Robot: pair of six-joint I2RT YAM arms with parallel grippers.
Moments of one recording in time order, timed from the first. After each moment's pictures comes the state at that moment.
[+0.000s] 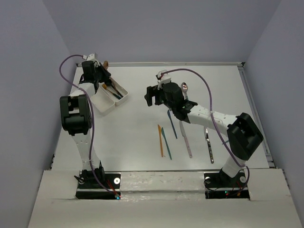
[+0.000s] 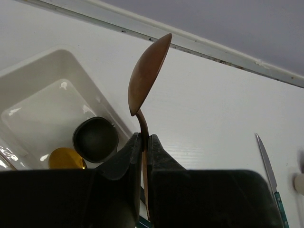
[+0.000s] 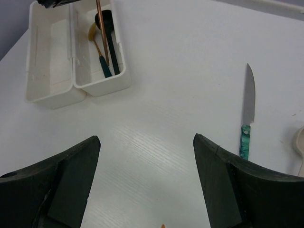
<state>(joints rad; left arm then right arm) 0.09 2.04 1.47 0.17 0.29 -0.40 0.77 1.70 1.20 0.24 0.18 0.24</state>
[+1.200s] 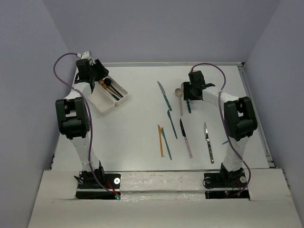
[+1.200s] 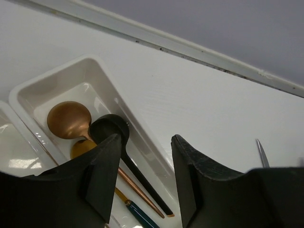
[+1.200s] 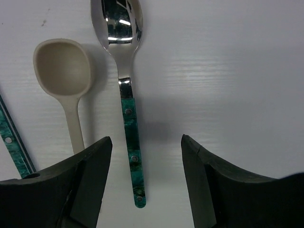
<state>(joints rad) 0.12 2.01 1.45 0.13 0.26 -0.40 0.31 1.93 1.37 -0.30 0.22 0.23</state>
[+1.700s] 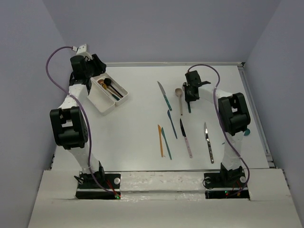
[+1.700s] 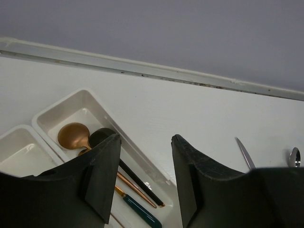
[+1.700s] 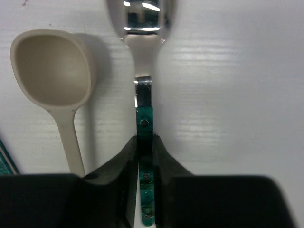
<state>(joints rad) 0.12 1.80 1.39 0.15 0.29 -0.32 0.31 2.09 1.50 -0.41 0.15 0.20</state>
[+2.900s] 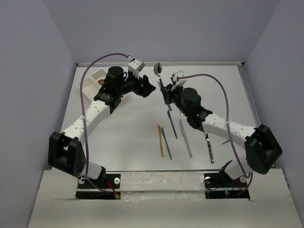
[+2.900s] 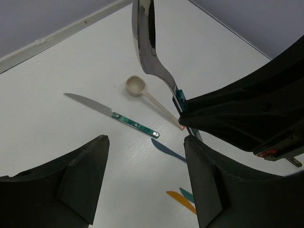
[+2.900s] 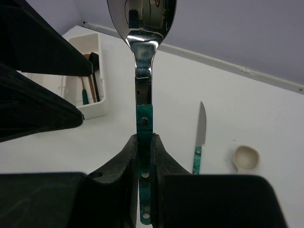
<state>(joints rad) -0.40 1.44 1.18 0.02 0.51 -0.08 0.70 1.45 0.93 0.48 0.21 0.08</state>
